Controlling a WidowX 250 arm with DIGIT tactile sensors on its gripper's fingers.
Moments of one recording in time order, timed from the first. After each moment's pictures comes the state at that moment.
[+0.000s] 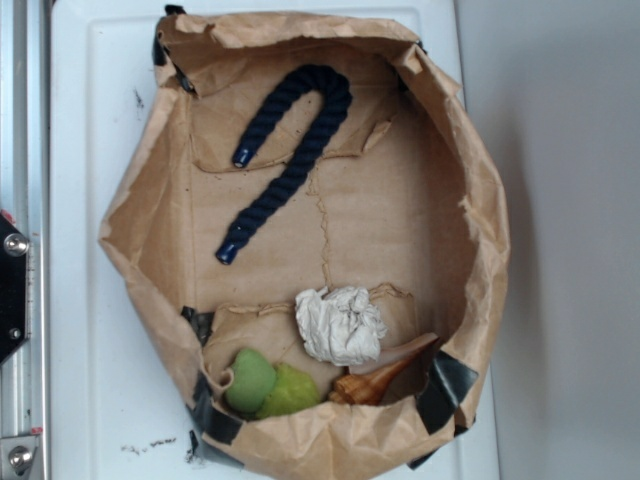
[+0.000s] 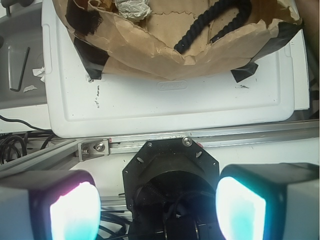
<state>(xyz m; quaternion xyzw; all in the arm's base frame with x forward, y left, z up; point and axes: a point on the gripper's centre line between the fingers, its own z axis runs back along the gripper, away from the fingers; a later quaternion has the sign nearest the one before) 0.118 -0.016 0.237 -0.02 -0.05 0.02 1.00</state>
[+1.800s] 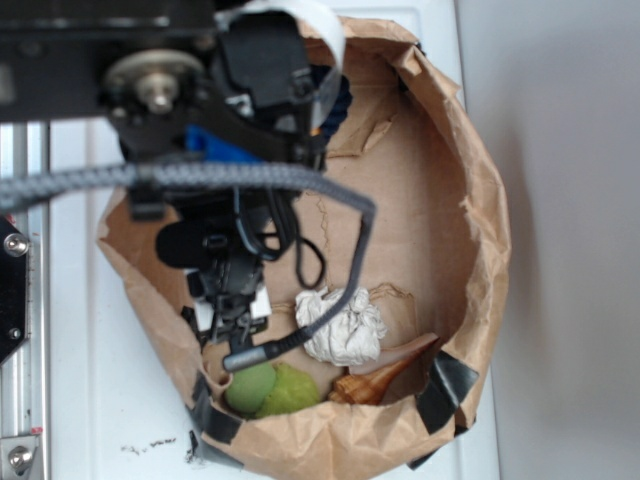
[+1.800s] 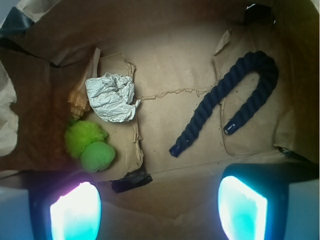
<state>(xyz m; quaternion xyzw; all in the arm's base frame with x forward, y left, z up) 0.245 0.031 0.174 -0.06 -0.09 0.12 0.99</state>
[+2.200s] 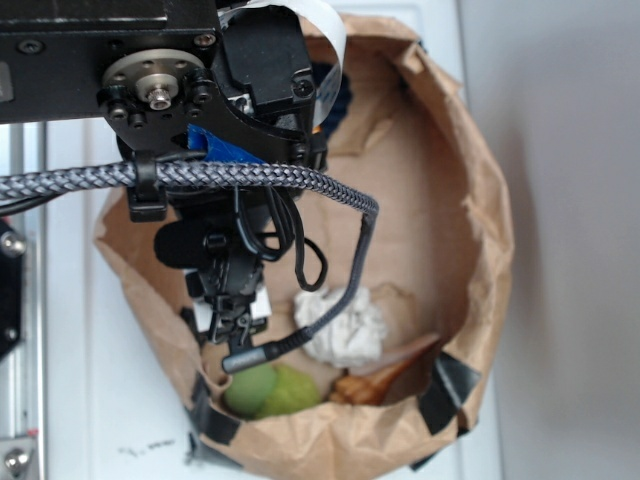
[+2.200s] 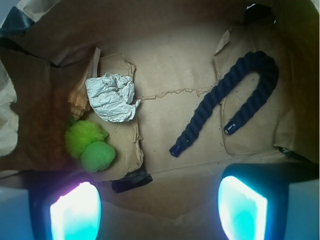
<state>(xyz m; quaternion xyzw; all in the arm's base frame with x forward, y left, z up) 0.246 0.031 0.175 -0.06 -0.10 0.12 0.99</state>
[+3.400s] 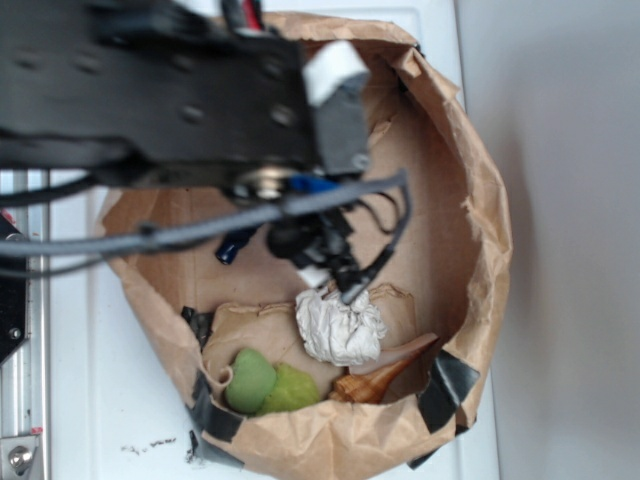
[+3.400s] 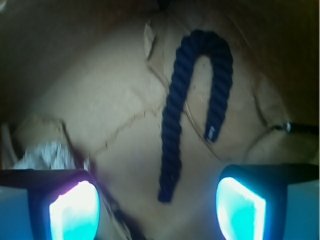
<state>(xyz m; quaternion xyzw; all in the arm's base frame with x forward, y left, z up) 0.281 0.033 0.117 0.01 -0.11 0.35 0.93</state>
